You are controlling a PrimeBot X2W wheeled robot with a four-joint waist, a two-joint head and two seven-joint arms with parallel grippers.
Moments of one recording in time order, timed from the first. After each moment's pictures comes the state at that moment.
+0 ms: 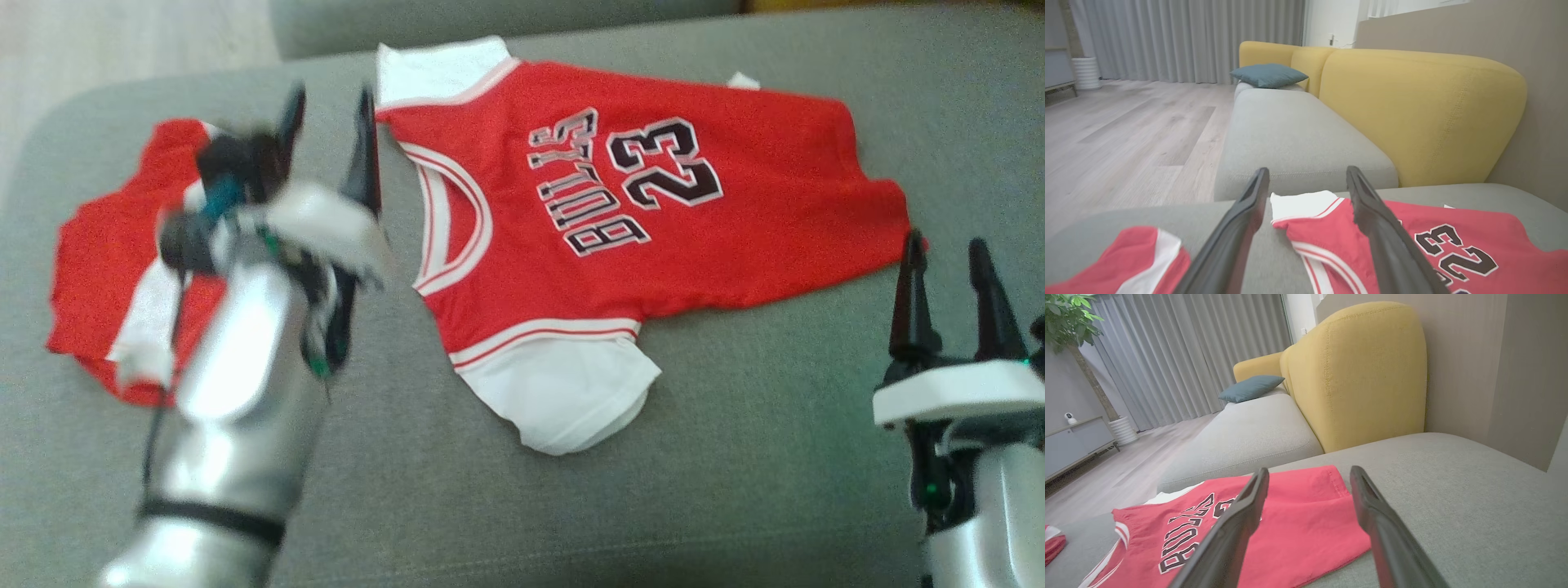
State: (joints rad) left arm -0.72 0.07 -0.37 0.69 -0.36 0.07 -0.26; right arm -0.17 -0.05 -0.17 0.18 0.23 0.12 -0.09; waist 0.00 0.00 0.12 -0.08
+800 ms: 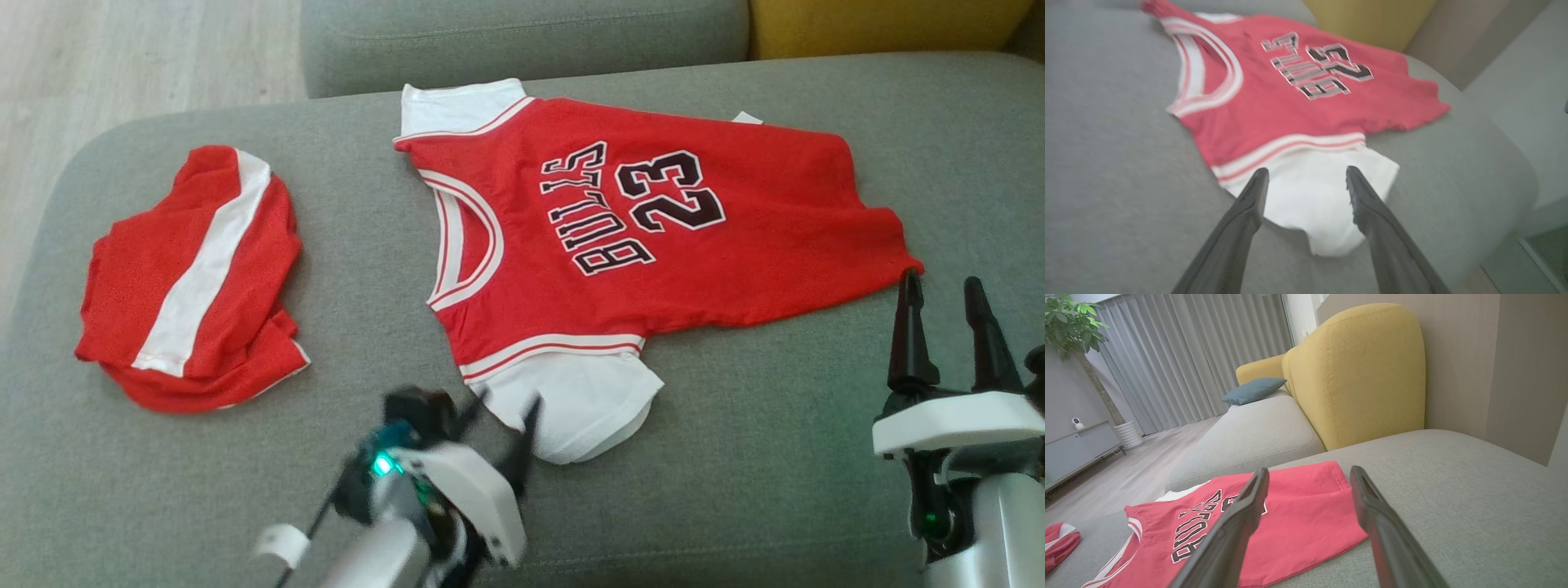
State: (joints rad) left arm -0.23 0.05 -0.65 0.41 -0.51 0.11 -0.09; right arm -0.11 -0.04 -0.17 0.19 0.24 0.12 -0.10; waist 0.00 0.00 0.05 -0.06
